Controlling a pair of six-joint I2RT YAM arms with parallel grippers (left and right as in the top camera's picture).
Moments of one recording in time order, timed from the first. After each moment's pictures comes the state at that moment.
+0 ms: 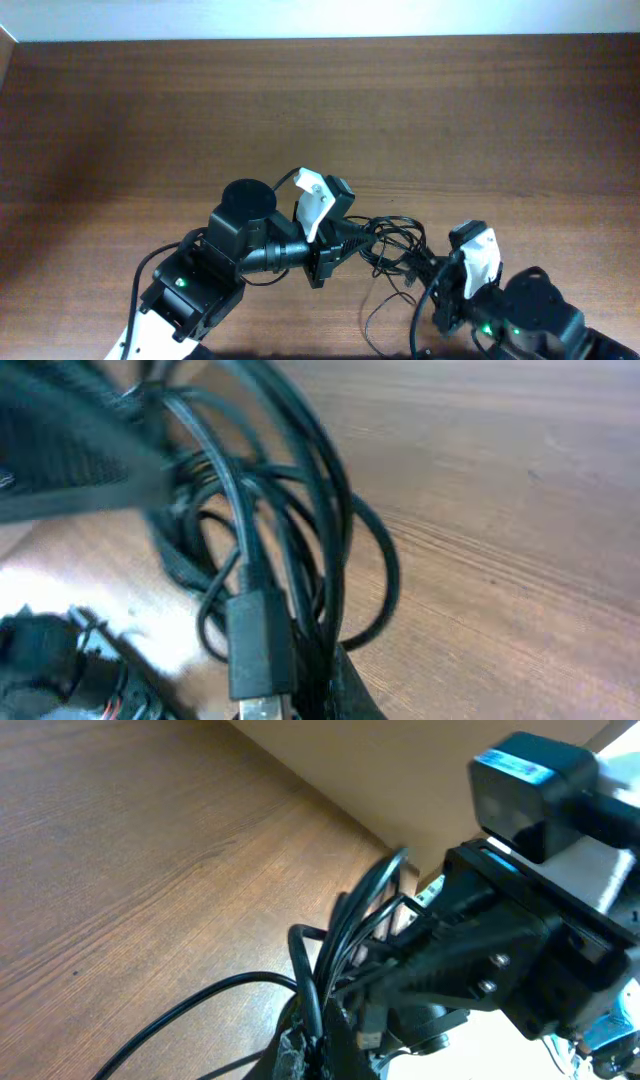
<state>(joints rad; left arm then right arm) -0.63 0.97 0.96 -0.40 0.68 -0.25 0.83 0.54 0.87 -0.82 0.06 0.41</state>
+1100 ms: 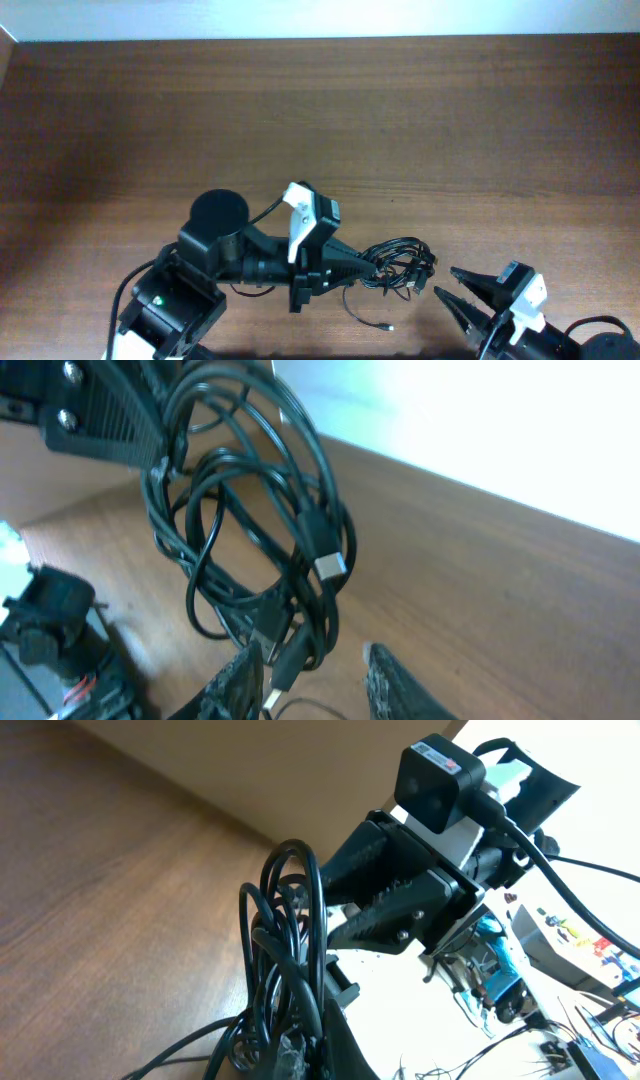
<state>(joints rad) -0.59 0.89 0.95 -0.35 0.98 -0.30 0.84 0.28 0.87 -0.83 0.01 0.10</state>
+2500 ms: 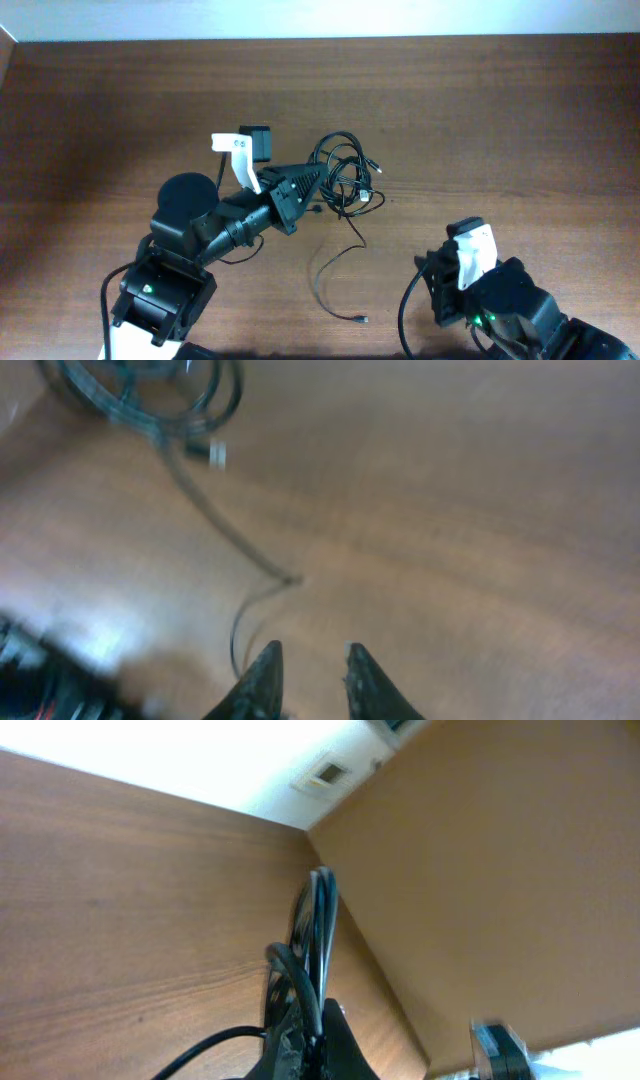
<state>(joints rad) -0.41 0.91 0.95 -0.22 0.51 -0.69 0.83 0.60 0.87 -0.91 0.18 0.45</state>
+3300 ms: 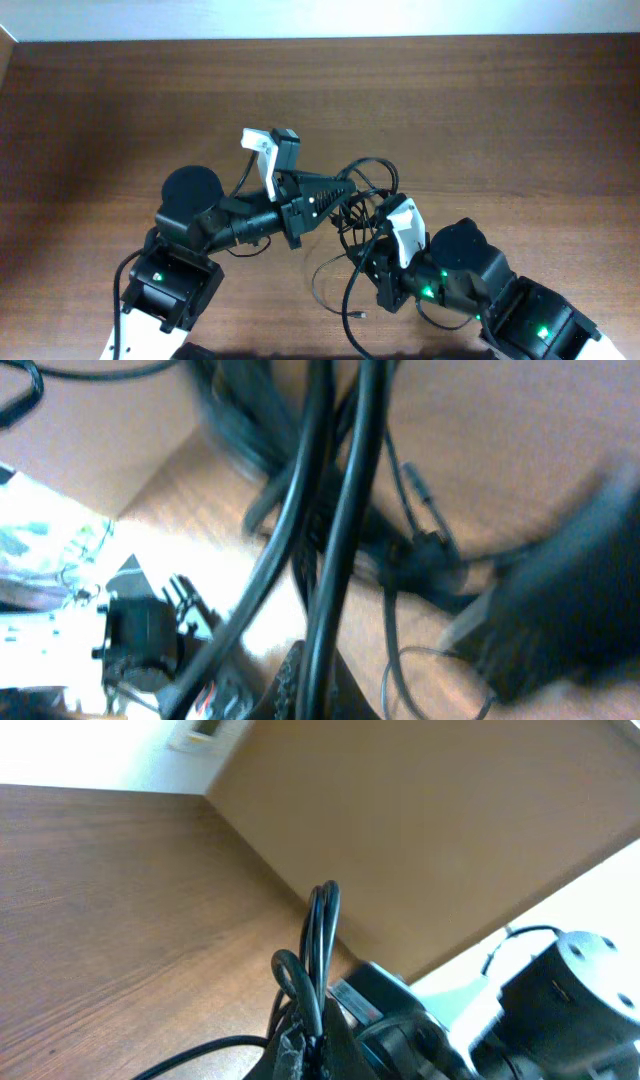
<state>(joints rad) -0.42 0.96 0.95 -0.10 0.76 -0.62 0.83 0.84 0.90 -0.59 -0.24 0.42</state>
